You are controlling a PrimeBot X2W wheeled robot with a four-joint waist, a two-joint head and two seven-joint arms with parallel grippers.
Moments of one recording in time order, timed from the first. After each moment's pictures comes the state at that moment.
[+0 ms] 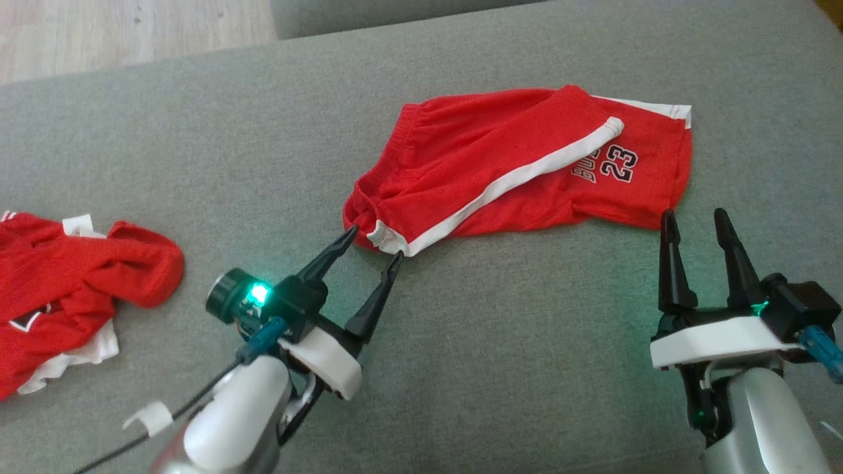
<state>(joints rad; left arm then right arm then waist) -0.42 0.19 -0.63 0.46 -0.26 -0.13 -0.19 -0.16 -0.05 -0.02 0.29 0.19 0.13 -0.25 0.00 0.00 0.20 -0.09</state>
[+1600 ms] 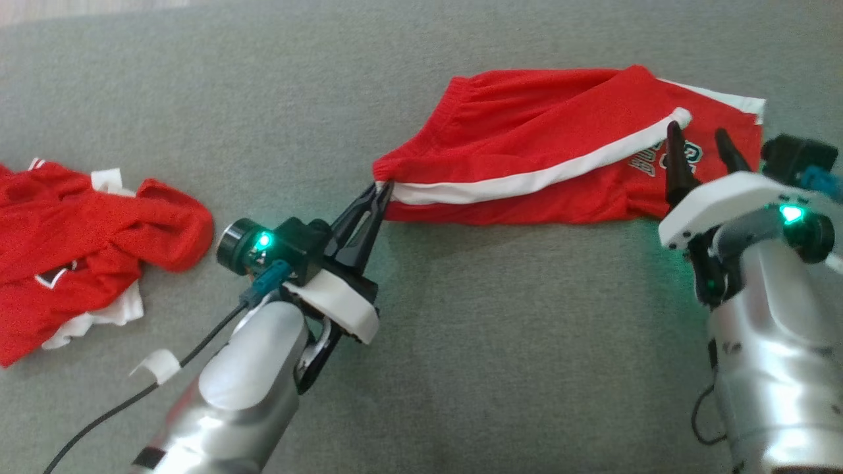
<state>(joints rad) -0.59 0.15 -0.68 0.58 -0.40 -0.11 -0.23 -0.59 -0.05 -0.14 0.70 0.16 0.13 -0.01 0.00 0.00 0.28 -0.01</state>
